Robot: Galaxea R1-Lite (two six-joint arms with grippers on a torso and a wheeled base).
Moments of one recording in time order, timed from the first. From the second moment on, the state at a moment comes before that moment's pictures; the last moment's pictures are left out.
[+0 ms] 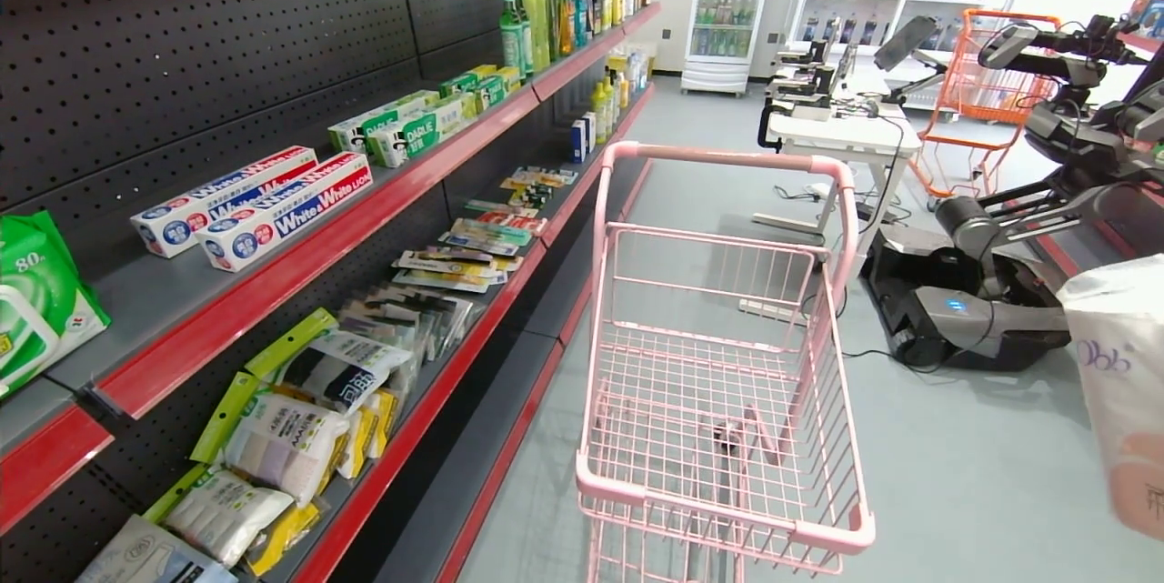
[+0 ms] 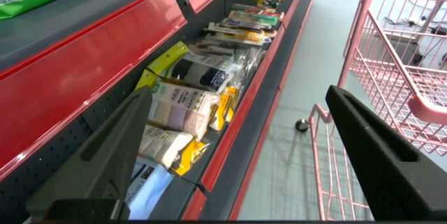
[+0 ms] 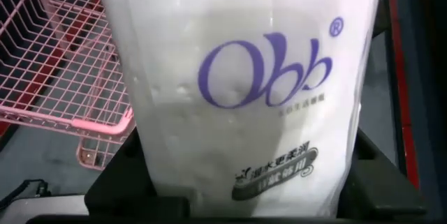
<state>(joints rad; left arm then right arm) 0.01 0.00 0.00 0.00 0.05 0.01 -0.05 0.73 -0.61 0.24 -0.13 -0.21</state>
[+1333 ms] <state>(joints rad) 0.01 0.00 0.00 0.00 0.05 0.01 -0.06 0.61 -0.61 0.16 -0.15 -0.35</state>
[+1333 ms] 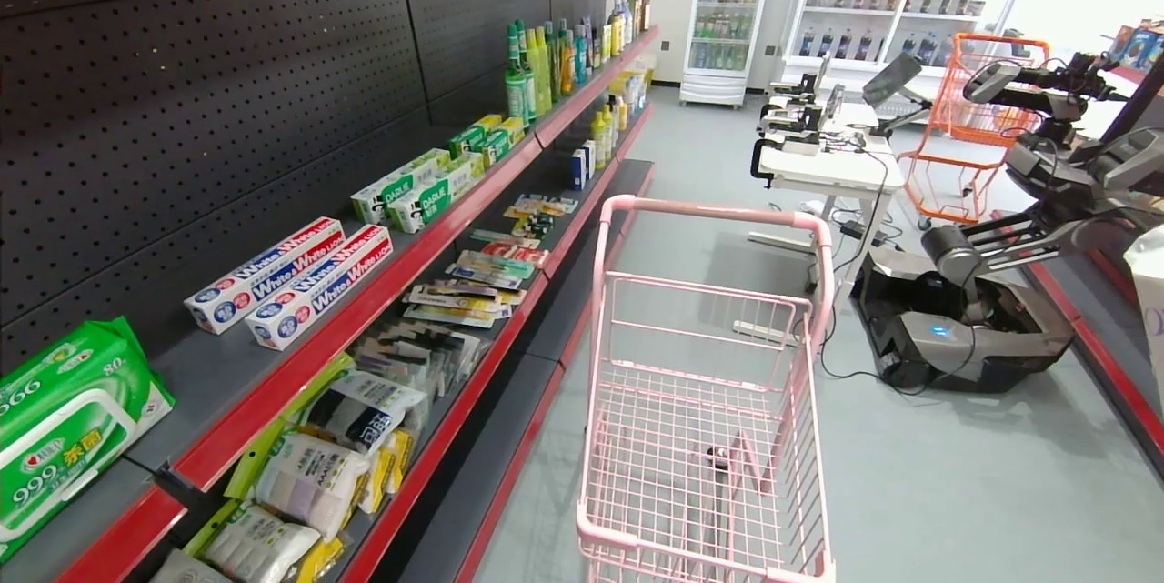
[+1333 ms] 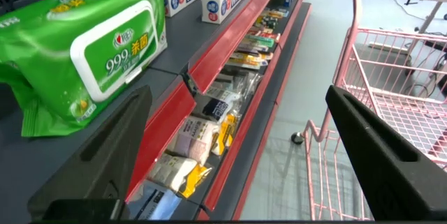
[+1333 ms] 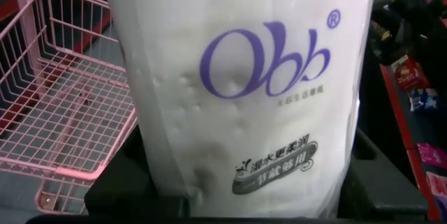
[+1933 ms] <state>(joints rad) 0.01 0.00 0.00 0.00 0.05 0.01 -0.06 0.68 -0.63 0.12 -0.15 -0.35</state>
